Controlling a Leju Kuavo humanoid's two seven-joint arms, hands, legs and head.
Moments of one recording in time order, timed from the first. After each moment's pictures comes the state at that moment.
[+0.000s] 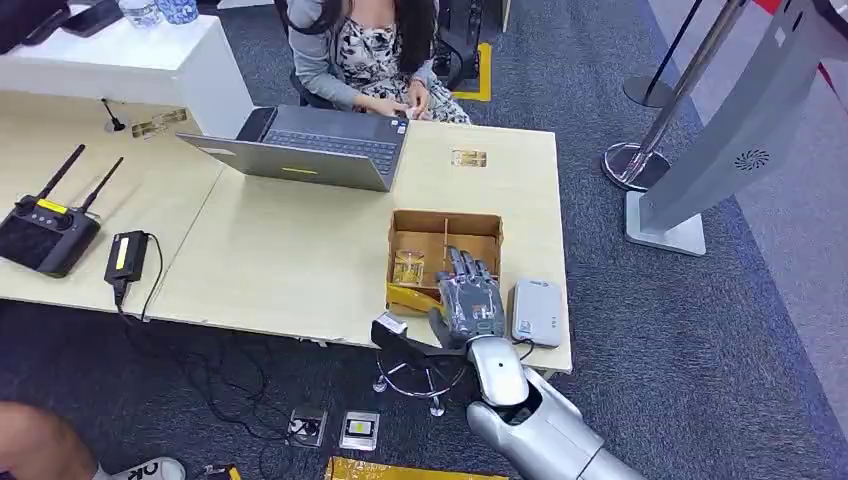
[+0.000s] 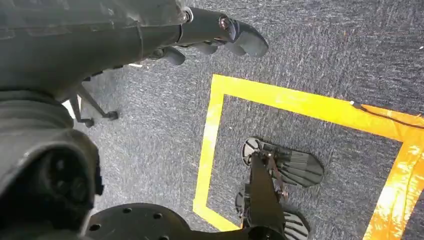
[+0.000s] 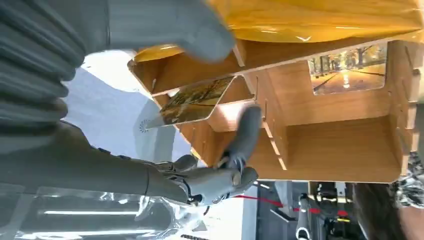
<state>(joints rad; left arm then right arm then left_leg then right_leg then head) -0.19 0.10 -0.95 -0.22 0.99 0.26 0.05 -0.52 0.02 1.03 -1.12 1.01 -0.26 0.41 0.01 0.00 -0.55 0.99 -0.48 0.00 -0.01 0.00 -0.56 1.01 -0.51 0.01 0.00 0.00</state>
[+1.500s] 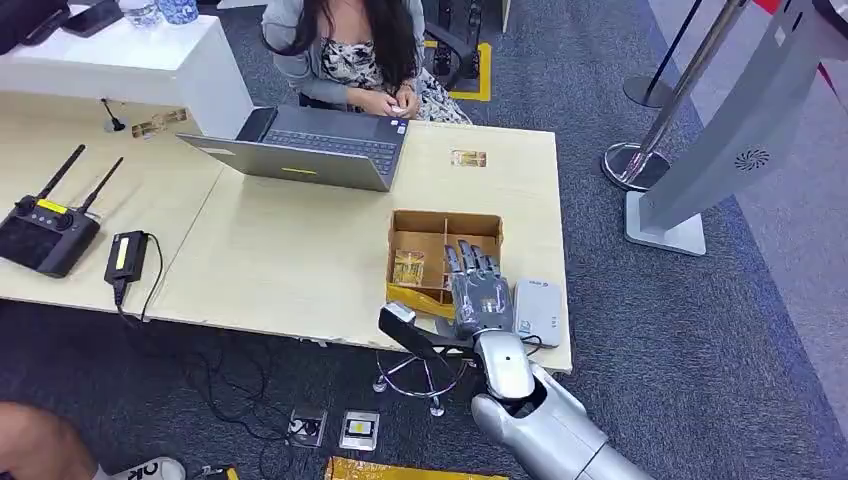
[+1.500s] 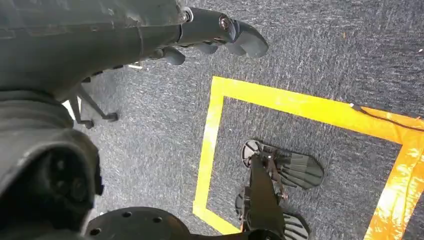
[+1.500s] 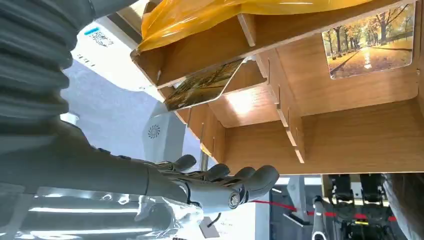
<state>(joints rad) -0.19 0.11 -0.95 -0.22 0.99 0.25 0.05 -0.53 0.02 1.00 -1.12 1.00 -0.26 0.44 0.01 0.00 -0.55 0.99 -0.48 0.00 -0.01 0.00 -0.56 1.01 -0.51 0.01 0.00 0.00</state>
